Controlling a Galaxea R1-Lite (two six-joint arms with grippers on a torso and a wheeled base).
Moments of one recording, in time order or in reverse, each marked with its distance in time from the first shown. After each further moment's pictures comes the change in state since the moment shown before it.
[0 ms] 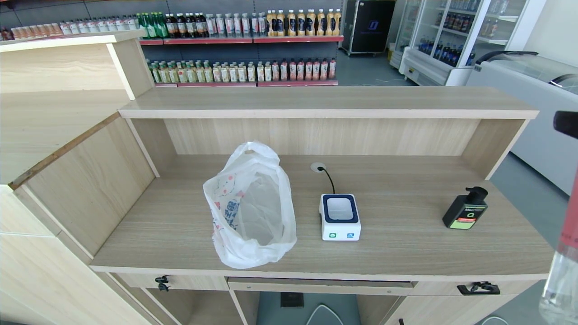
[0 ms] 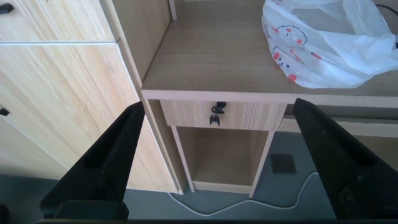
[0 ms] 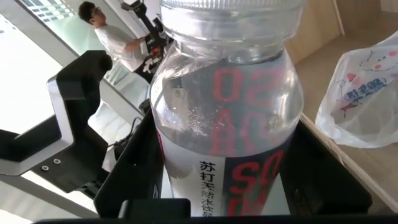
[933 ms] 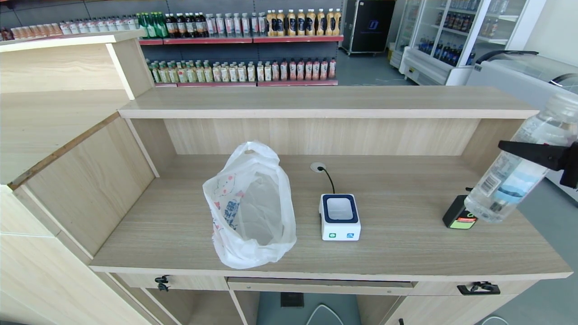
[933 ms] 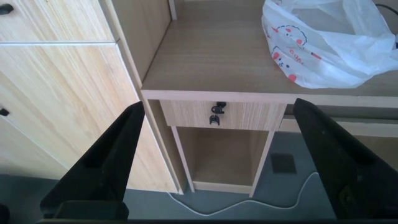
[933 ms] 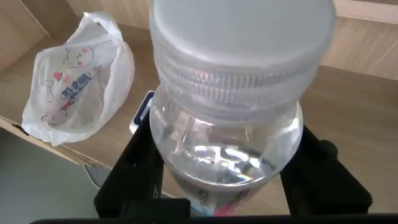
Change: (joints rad) left arm 0.000 0.000 0.000 0.000 0.000 0.000; right arm -0.367 0.178 0.052 0.157 -0.590 -0.730
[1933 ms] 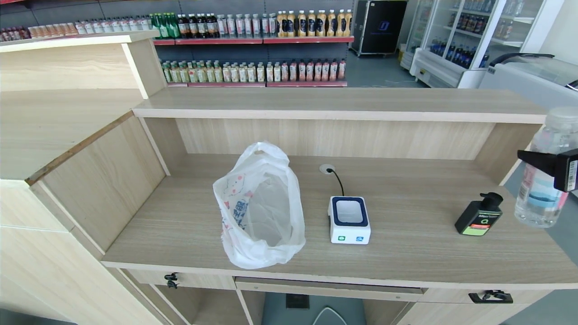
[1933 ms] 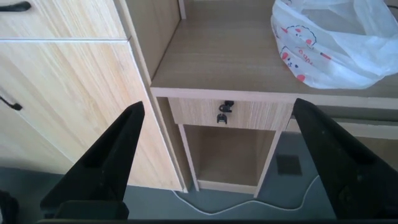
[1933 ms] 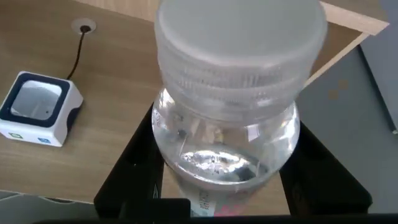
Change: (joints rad) left arm 0.001 0.000 0.000 0.000 0.000 0.000; right arm 0.011 0.047 0.005 -0.011 -0.410 -0.231
